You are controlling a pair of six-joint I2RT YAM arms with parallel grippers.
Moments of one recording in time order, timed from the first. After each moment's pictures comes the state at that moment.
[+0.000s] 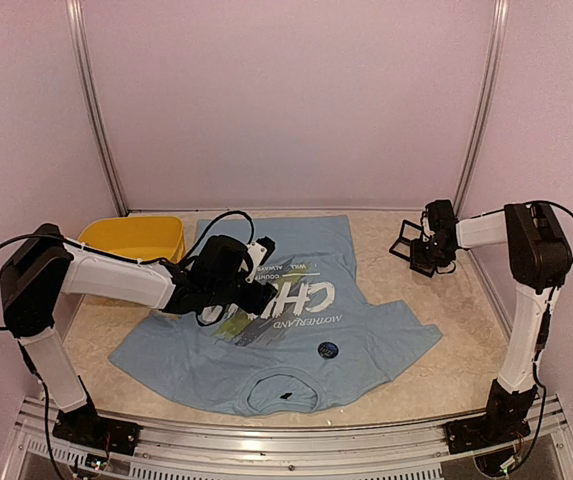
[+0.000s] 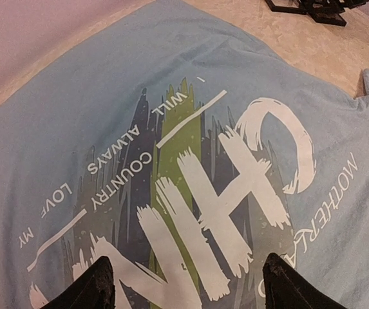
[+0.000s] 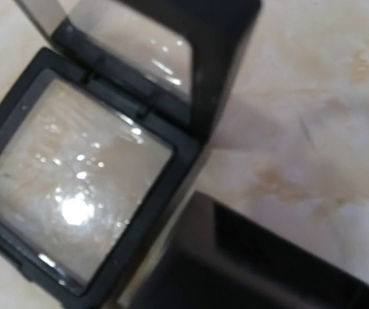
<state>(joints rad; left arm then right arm) -0.83 1.77 0.98 0.15 -0.19 -0.02 0.11 2.03 1.28 -0.16 0.13 0.16</state>
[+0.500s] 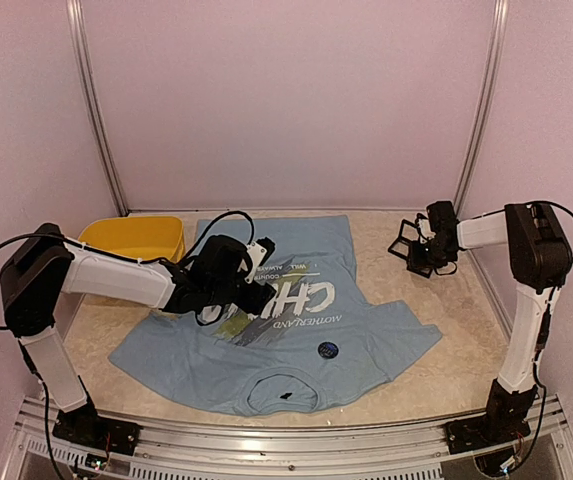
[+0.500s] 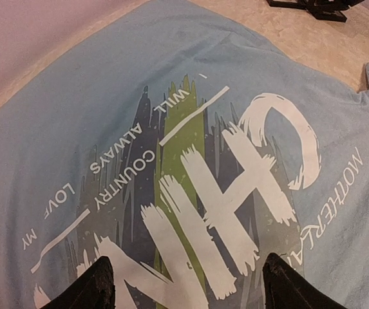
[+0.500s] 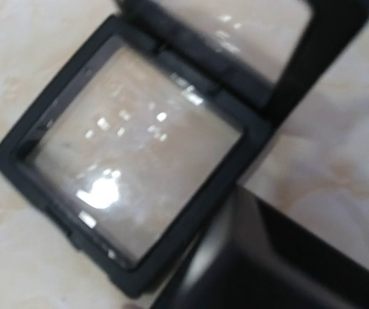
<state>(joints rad) -0.82 1.77 0.98 0.15 -0.18 0.01 0.10 2.03 1.28 -0.16 0.00 0.11</state>
